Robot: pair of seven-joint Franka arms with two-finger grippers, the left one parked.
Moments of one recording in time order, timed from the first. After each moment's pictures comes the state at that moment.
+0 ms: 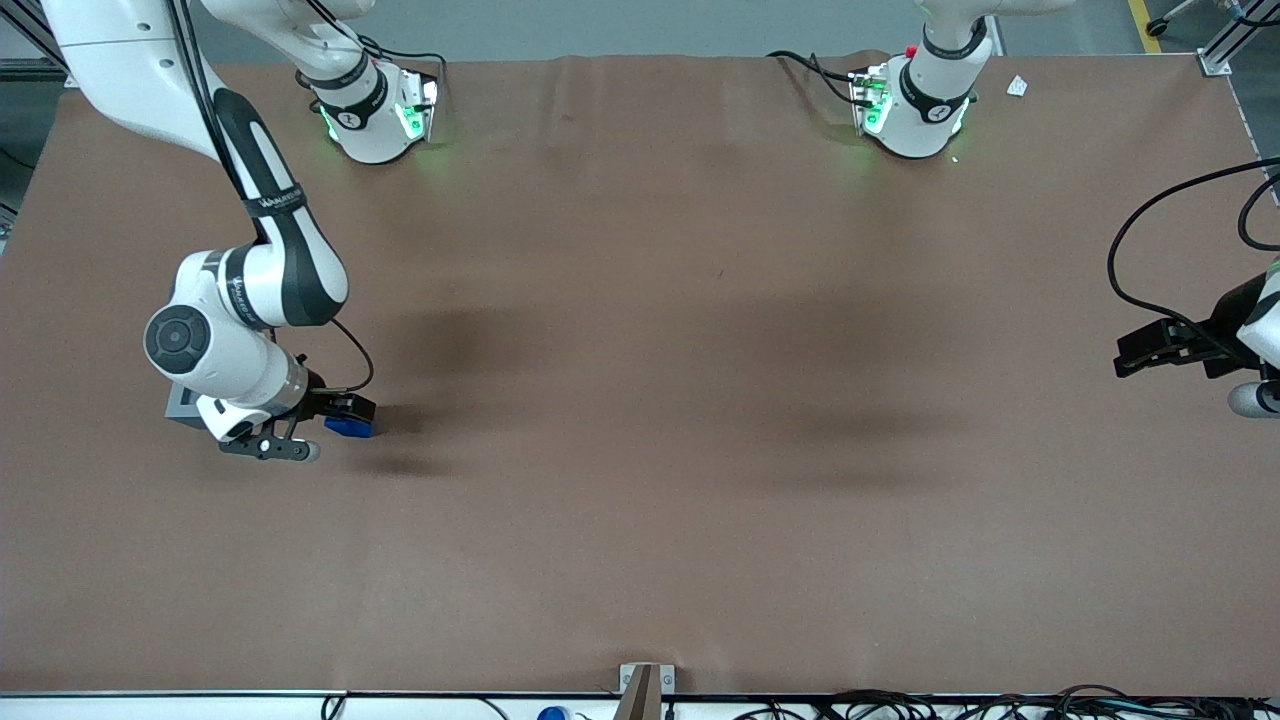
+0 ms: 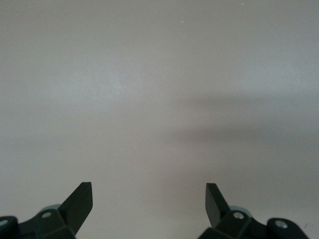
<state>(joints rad) 0.07 0.42 0.02 -1.98 0.01 2.39 0.19</state>
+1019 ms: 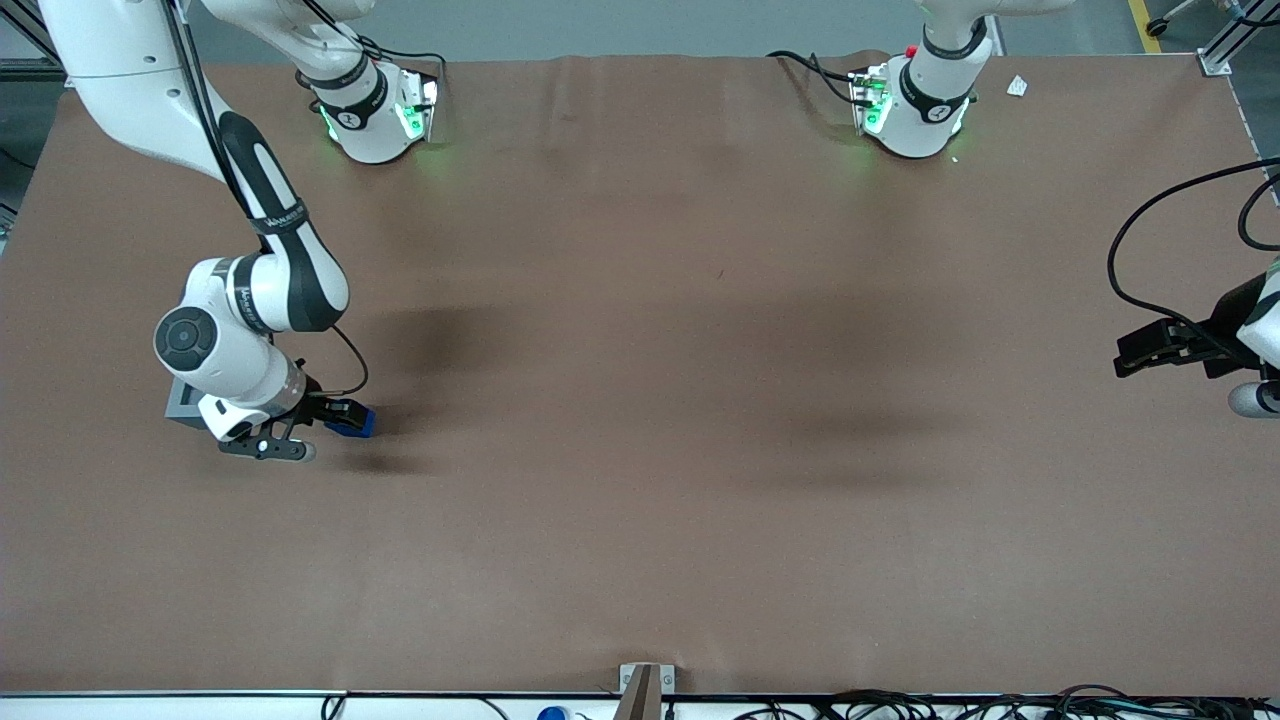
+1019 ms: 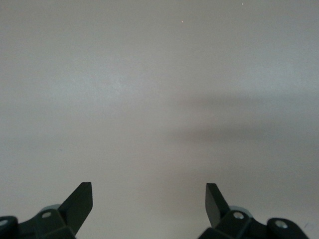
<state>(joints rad) 0.05 0.45 0.00 -2.03 -0.01 2.51 0.16</state>
